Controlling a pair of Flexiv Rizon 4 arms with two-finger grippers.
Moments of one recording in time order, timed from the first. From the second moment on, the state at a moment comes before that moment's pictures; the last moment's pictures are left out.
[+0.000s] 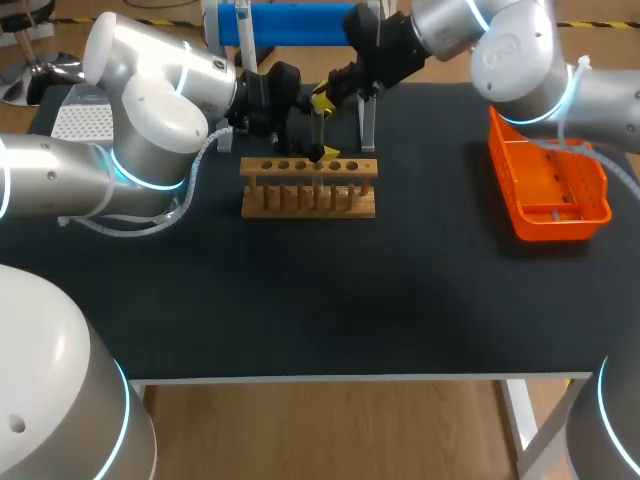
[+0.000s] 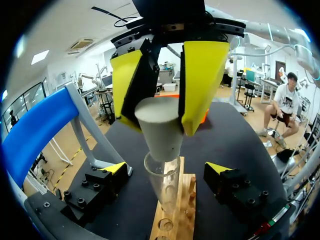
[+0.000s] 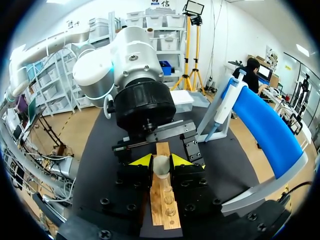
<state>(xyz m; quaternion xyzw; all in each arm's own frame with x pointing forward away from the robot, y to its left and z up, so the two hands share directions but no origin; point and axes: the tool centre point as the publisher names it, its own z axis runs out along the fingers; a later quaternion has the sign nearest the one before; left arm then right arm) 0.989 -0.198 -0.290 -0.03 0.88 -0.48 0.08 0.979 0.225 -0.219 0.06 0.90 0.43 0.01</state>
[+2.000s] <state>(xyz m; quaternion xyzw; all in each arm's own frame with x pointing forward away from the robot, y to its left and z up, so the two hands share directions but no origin) 0.989 -0.198 -0.290 -0.03 0.88 -0.48 0.08 0.976 0.220 -0.236 0.05 0.90 0.43 0.03</state>
